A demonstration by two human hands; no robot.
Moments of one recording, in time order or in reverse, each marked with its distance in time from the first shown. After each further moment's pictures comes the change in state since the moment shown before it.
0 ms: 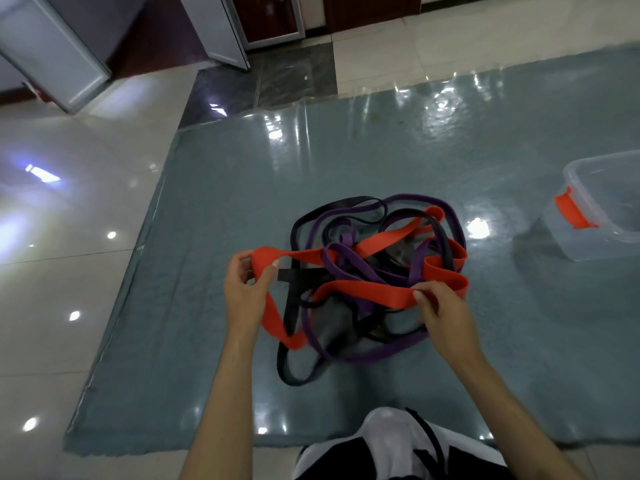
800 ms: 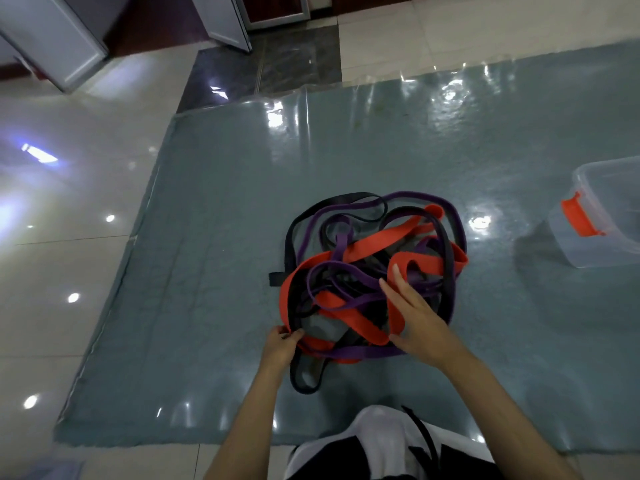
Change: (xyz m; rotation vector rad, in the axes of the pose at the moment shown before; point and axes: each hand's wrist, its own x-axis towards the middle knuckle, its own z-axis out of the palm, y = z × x) left_hand -0.058 -0.111 0.034 0.210 -0.214 -0.766; right_hand 0.016 0.013 0.015 -0.246 -0.585 -0.181
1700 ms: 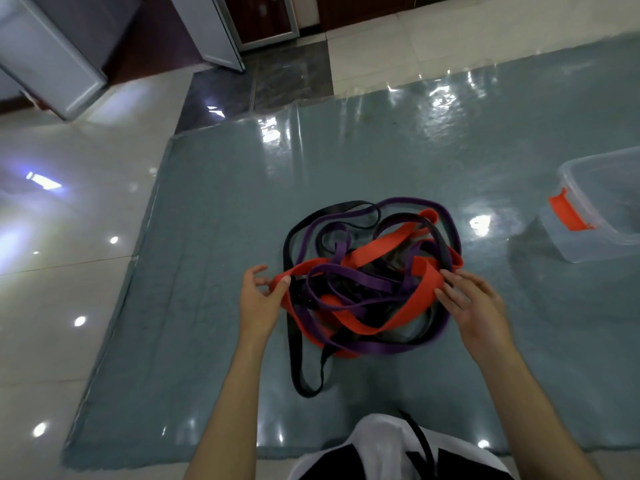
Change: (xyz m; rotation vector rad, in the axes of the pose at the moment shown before) left_hand -0.015 0.102 -0.027 -0.021 0.173 0.552; right_hand -0.015 0.008 -0.061 1.563 0.747 0.579
